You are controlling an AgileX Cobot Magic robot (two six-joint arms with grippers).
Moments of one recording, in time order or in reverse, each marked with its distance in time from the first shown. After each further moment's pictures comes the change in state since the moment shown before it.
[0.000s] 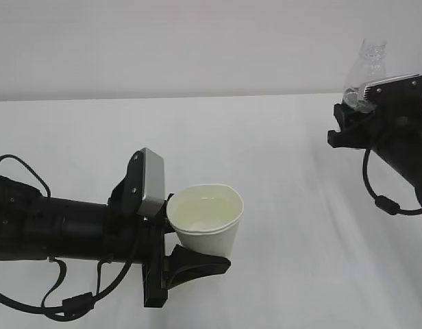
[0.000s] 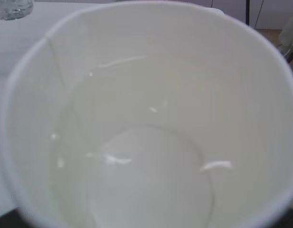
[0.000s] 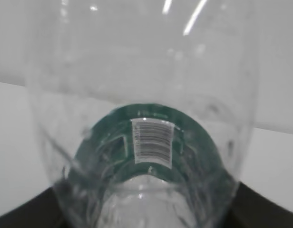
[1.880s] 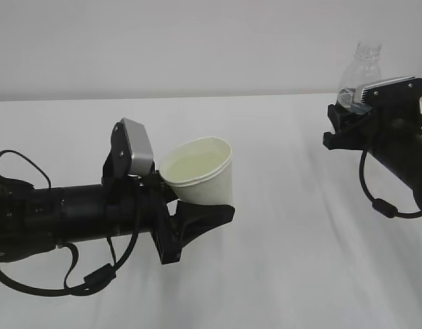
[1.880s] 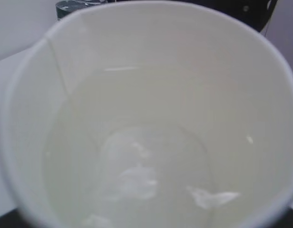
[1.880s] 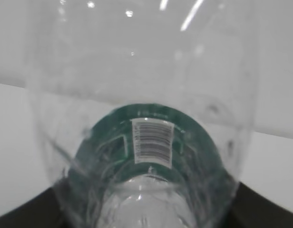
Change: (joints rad) left arm 0.000 0.000 0.000 -0.249 -0.108 0.006; right arm 0.000 0.021 0.000 -0.053 -0.040 0.037
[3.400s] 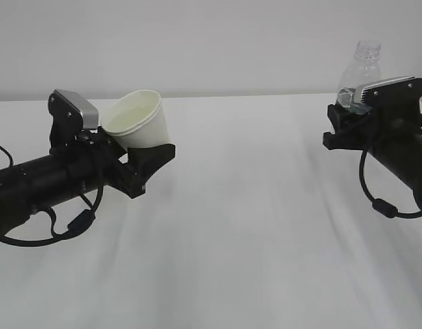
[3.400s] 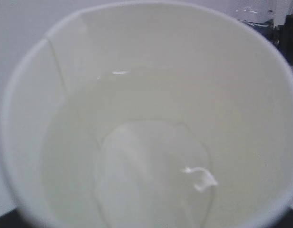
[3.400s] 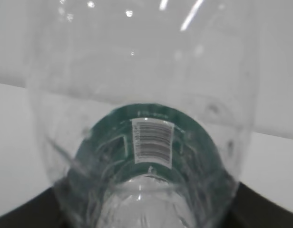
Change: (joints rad) left arm 0.173 0.000 0.000 -0.257 0.000 0.084; right arm 0.000 0.000 0.000 -0.003 0.000 0.002
